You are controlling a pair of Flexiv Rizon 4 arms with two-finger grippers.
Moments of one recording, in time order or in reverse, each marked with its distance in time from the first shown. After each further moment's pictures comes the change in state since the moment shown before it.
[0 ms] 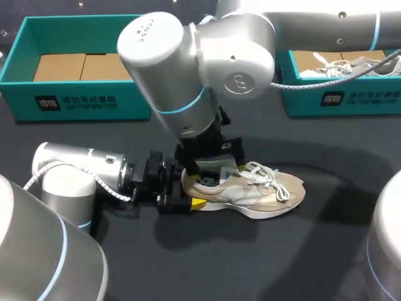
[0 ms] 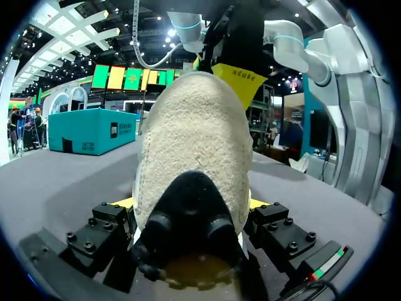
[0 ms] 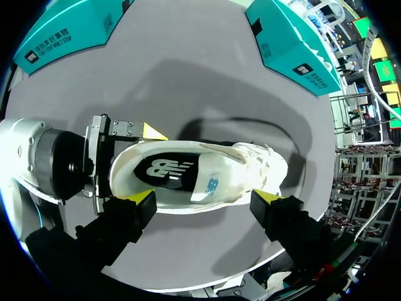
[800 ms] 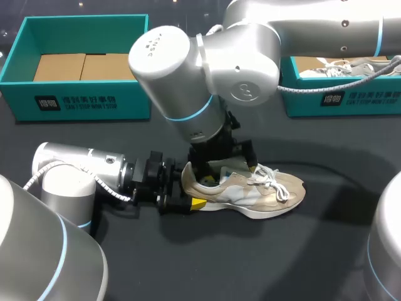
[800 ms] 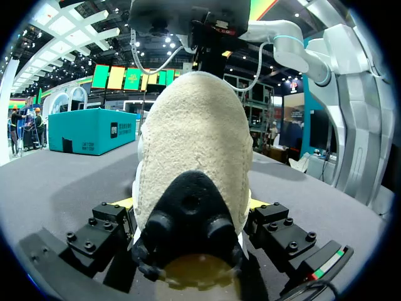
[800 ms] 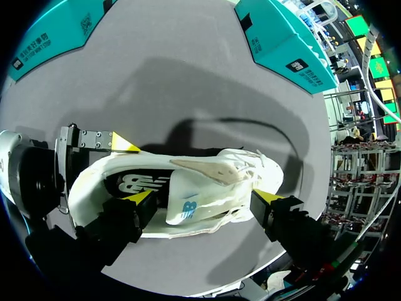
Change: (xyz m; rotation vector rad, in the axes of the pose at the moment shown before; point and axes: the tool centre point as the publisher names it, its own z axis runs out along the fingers) left arm 0.000 0.000 0.000 0.000 0.000 0.000; right arm -0.022 0.010 0.031 -0.009 -0.051 0.030
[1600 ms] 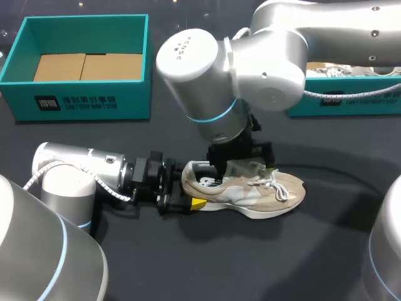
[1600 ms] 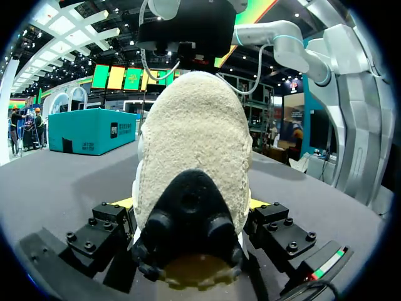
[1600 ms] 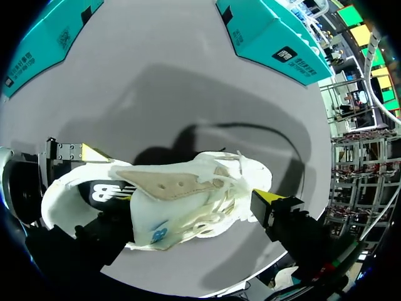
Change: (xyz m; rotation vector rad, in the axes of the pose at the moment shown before) left arm 0.000 0.000 0.000 0.000 0.000 0.000; right arm -0.036 0.003 0.015 0.002 0.005 0.073
